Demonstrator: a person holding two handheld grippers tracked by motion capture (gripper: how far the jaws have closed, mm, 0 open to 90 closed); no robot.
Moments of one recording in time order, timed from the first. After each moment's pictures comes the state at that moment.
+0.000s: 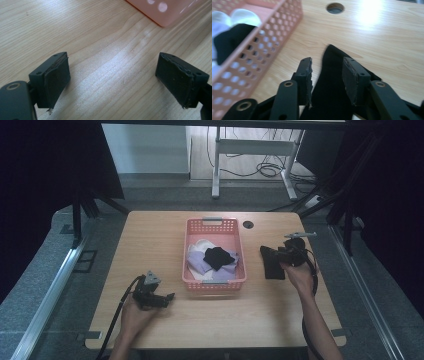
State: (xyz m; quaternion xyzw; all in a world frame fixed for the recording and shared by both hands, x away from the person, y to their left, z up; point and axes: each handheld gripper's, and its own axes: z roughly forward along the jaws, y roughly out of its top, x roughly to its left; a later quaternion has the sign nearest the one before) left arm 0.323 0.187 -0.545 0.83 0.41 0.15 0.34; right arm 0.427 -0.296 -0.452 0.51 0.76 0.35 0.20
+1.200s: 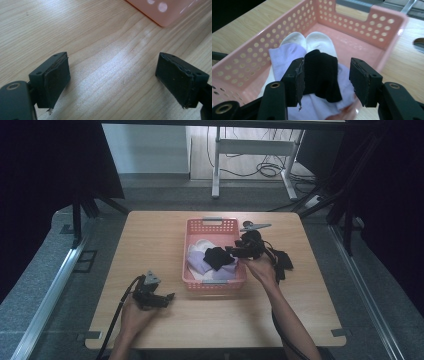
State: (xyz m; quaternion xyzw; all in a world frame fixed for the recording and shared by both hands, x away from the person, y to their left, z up) left arm 0.323 0.187 -0.545 0.83 0.41 0.15 0.33; right arm 0.442 -0.169 -0.442 0.40 0.81 0.41 0.12
